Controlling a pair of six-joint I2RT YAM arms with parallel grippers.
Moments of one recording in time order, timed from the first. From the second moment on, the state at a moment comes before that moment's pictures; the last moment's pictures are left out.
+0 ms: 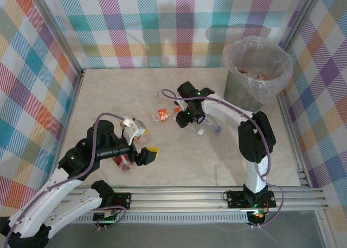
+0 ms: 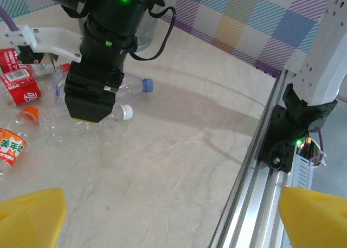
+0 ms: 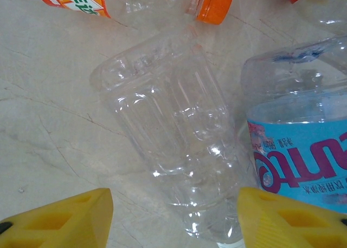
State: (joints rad) left arm -0.68 0.67 0.86 -0.63 0.40 -0.03; right arm 0.66 1.92 1.57 -0.90 -0.03 0.01
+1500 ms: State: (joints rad) left arm -0.68 0.66 0.83 -0.62 0.39 -0.03; right arm 0.73 2.10 1.60 -0.86 0.00 0.05
